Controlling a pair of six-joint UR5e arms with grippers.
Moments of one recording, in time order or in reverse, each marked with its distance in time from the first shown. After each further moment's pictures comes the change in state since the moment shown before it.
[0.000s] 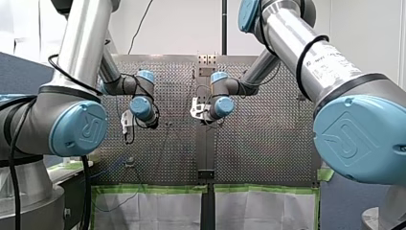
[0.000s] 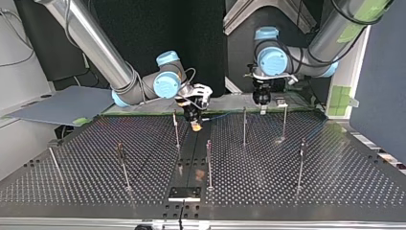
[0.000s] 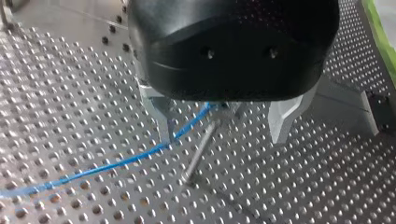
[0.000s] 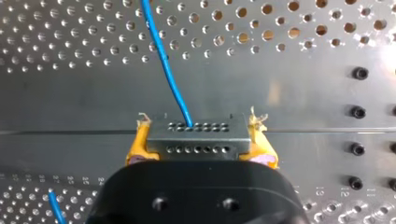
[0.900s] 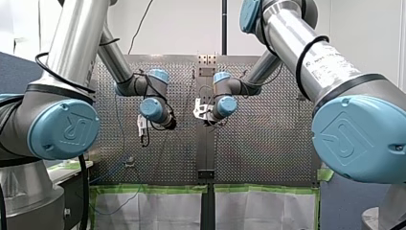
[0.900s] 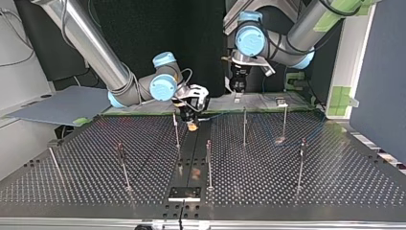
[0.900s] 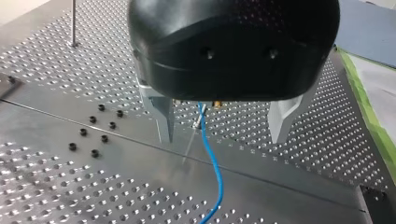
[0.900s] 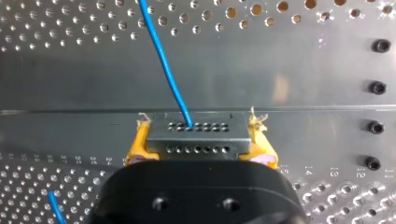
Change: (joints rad) left arm -0.182 -0.009 -0.028 0.063 -0.006 -0.030; right arm -0.021 -0.001 0.000 0.035 -0.001 0.000
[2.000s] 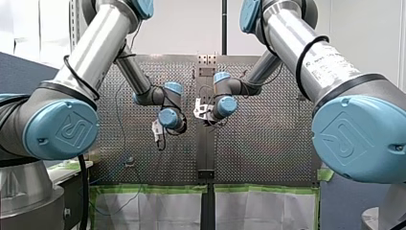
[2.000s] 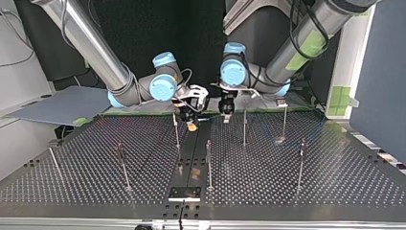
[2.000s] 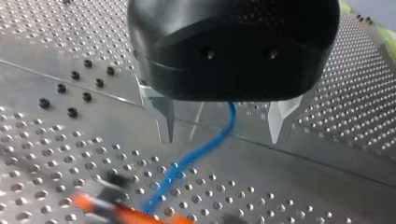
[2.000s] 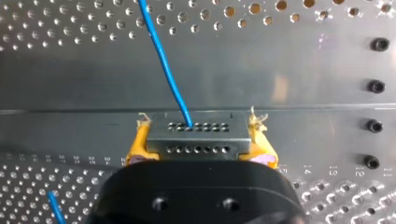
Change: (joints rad) left arm -0.018 -0.255 0.287 0.010 -0.037 -0.046; right arm -0.001 0.000 0.000 -0.004 0.001 0.001
